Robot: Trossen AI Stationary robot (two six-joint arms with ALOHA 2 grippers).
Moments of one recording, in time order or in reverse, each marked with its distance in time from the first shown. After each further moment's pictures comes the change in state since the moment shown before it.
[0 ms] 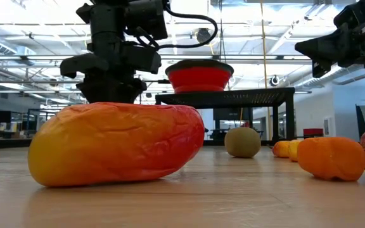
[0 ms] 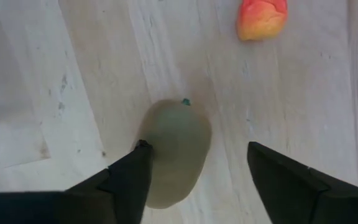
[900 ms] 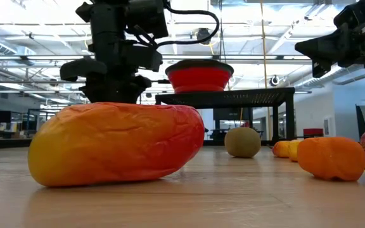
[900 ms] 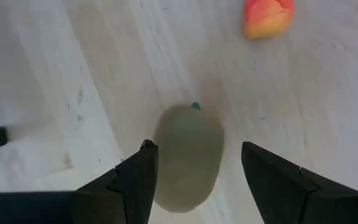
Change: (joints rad) left arm -0.003 0.000 0.000 0.021 -0.053 0.086; right arm 0.000 0.000 0.000 0.000 0.000 0.000
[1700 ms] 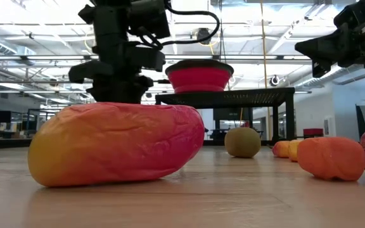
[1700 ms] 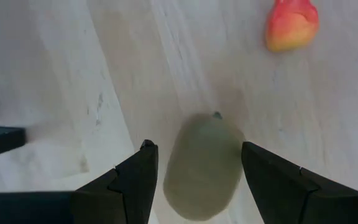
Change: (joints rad) left arm 0.019 0.000 0.000 0.030 -0.006 0.008; right arm 0.000 0.000 0.000 0.000 0.000 0.000
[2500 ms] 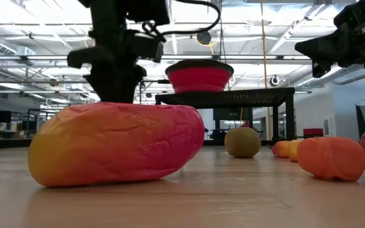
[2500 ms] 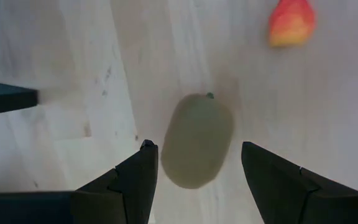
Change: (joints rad) left arm -0.050 0.000 0.071 -0.146 -0.090 -0.175; right arm 0.000 0.000 0.000 0.000 0.000 0.000
